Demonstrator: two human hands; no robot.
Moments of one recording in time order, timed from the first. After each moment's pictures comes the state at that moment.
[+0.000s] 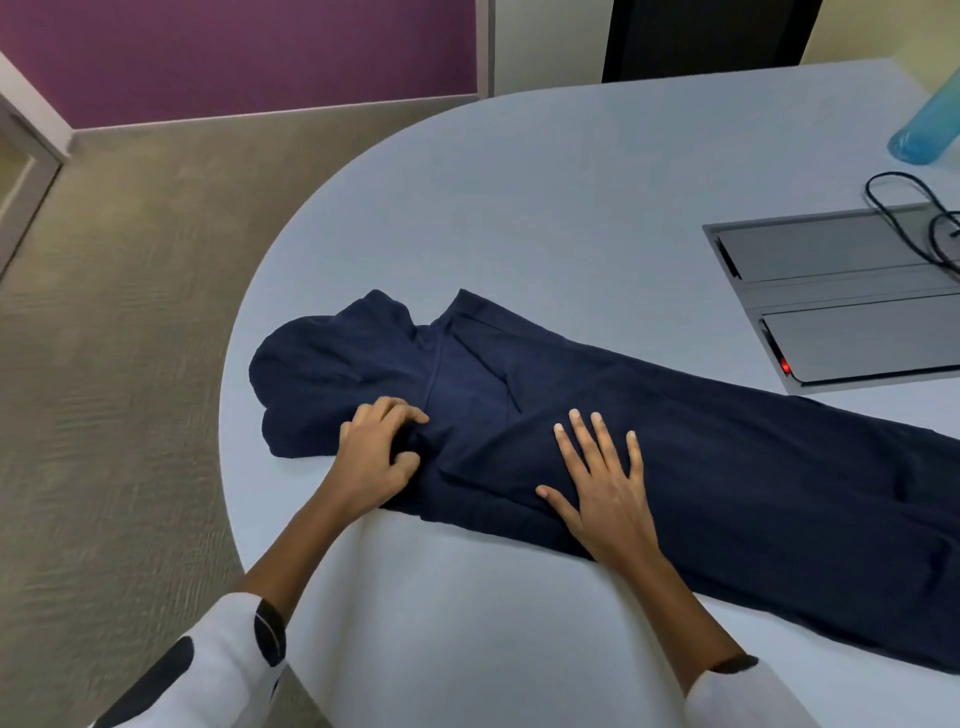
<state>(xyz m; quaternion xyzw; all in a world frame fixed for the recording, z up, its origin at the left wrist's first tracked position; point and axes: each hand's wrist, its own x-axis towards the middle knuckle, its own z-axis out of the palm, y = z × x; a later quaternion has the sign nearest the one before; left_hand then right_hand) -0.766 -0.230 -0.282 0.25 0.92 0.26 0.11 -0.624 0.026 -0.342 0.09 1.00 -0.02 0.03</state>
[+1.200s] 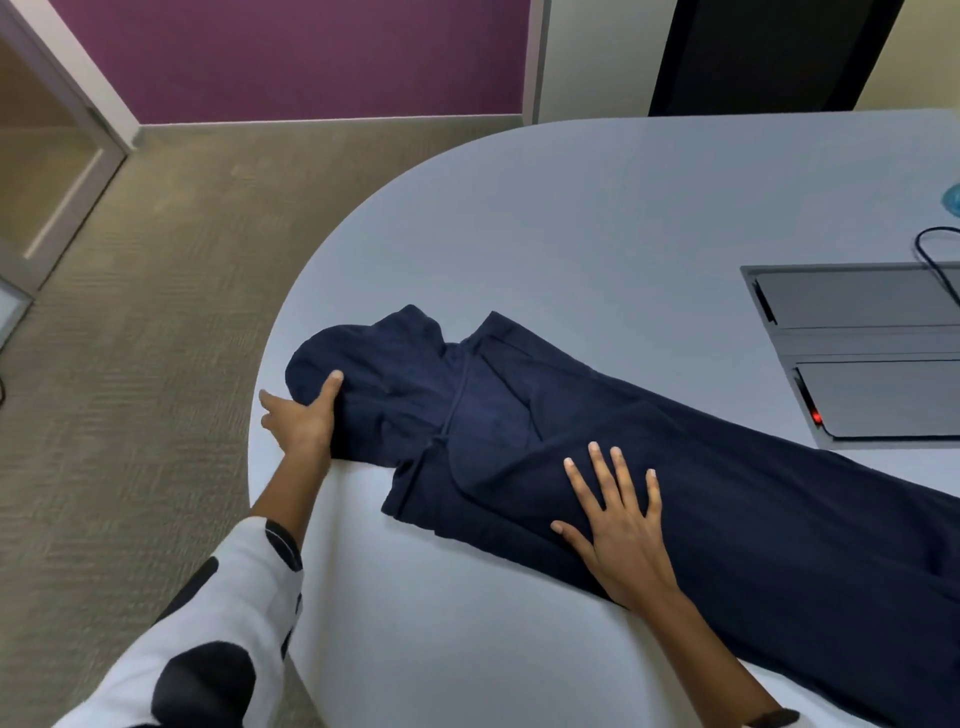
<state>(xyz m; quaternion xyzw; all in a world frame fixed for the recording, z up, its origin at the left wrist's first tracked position) -0.827 -0.263 -0.269 -0.37 0.76 0.53 0.03 -0.625 0.031 -0.336 0.05 1.00 -0.02 0.05</state>
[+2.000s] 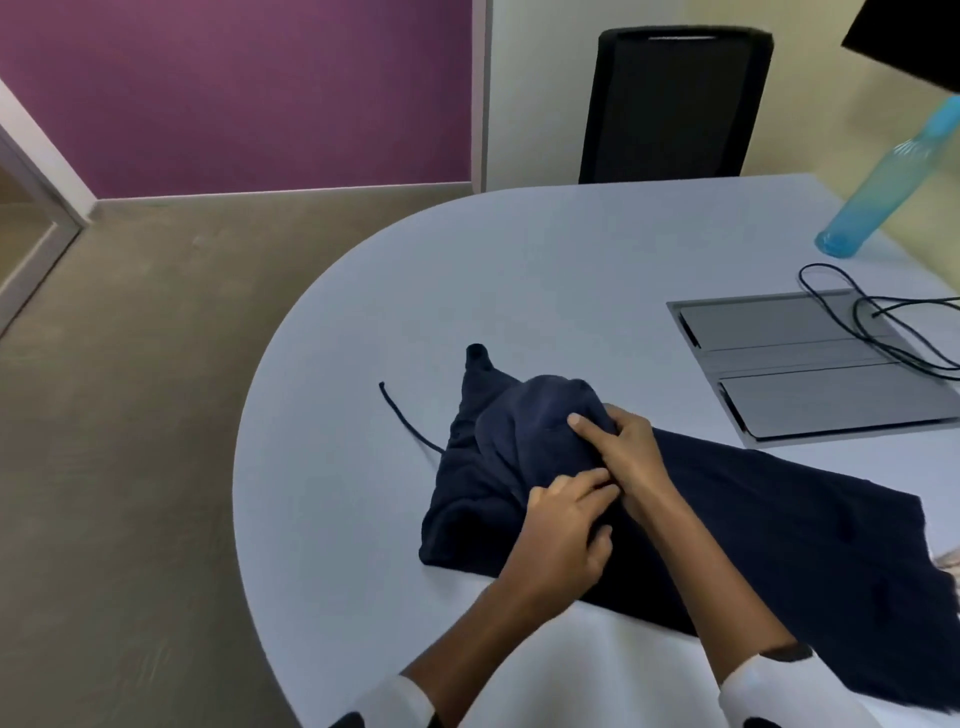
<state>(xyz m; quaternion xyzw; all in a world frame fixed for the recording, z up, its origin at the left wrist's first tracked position) -0.652 -0.094 -0.206 0.39 0.83 0.40 0.09 -0.675 0.044 -0.196 0.29 0.71 -0.64 -0.05</state>
